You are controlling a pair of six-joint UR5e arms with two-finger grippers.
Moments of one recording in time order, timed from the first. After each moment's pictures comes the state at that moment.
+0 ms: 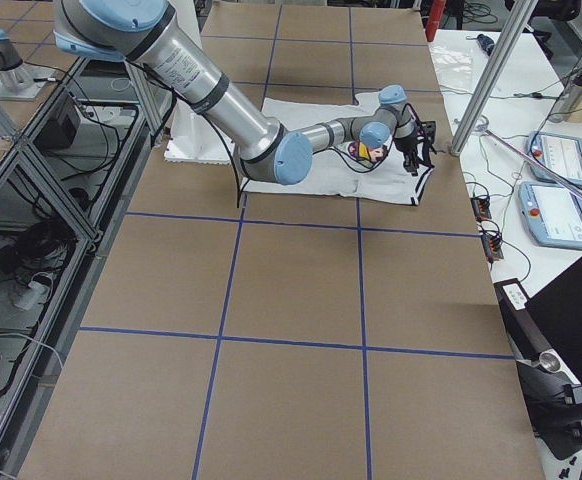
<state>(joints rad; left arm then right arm) -1.54 -1.53 -1.75 -1.98 -2.45 -0.09 0.82 -0.60 0.89 -1.04 1.66 1.21</state>
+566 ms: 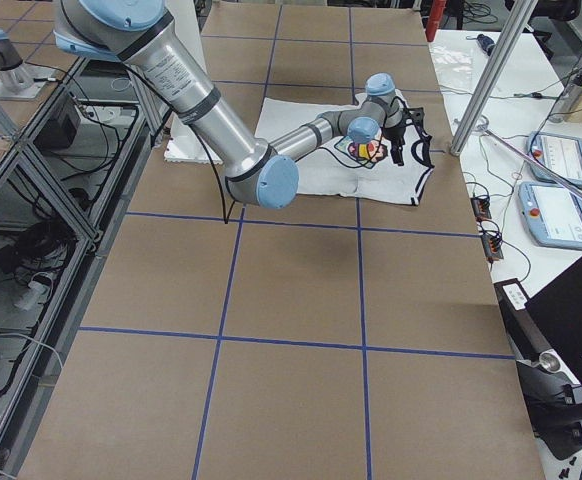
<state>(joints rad) -1.34 -1.71 -1.74 -2.01 -2.44 -0.48 0.83 -0.83 1.35 -1.14 1.81 1.19</state>
